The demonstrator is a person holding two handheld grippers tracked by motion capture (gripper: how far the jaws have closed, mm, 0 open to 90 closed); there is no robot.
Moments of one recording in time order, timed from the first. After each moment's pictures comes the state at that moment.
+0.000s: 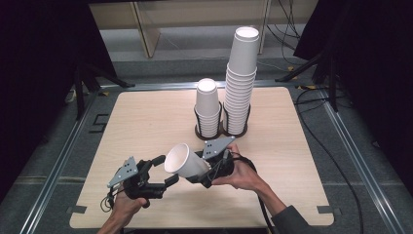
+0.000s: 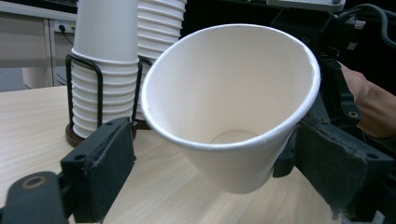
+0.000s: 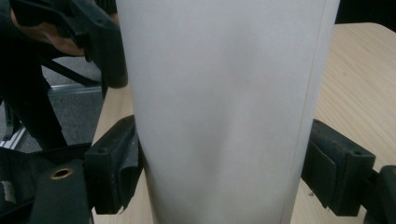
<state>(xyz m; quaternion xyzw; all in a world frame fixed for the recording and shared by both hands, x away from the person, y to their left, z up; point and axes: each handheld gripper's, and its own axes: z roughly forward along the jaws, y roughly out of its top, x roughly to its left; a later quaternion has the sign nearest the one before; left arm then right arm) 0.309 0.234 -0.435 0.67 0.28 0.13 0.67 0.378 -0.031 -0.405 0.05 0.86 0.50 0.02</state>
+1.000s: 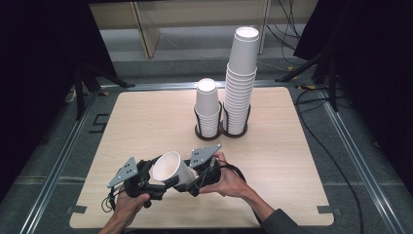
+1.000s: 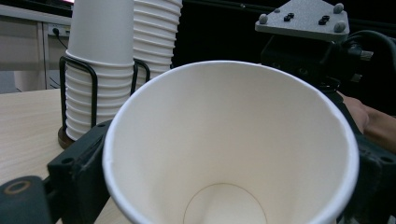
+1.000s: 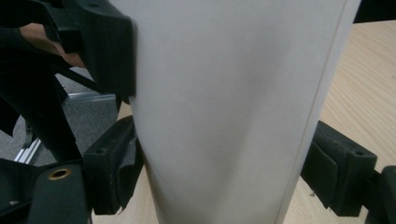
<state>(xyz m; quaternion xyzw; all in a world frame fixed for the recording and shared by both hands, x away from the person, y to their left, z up) 0.311 0.238 -0.439 0.66 0.28 0.12 0.68 0.367 0.001 -0.426 0.05 0.86 0.51 -0.01</state>
